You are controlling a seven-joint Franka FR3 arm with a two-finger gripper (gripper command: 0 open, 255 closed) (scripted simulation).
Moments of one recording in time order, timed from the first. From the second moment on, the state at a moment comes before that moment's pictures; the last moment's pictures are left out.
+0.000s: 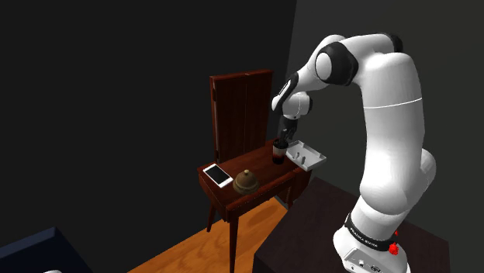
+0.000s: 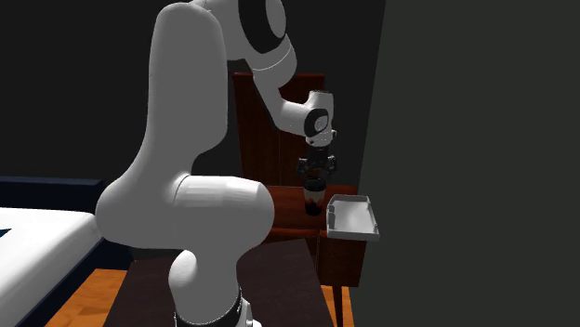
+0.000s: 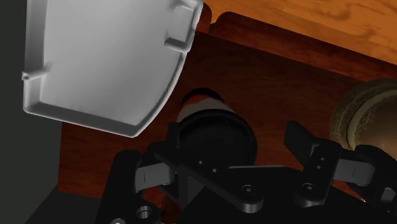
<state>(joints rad) -0.21 0.47 -0.42 -2.07 0.31 2.48 -0.85</state>
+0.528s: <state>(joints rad) -0.26 0.59 -0.37 -2.01 0.37 2.53 -0.89</state>
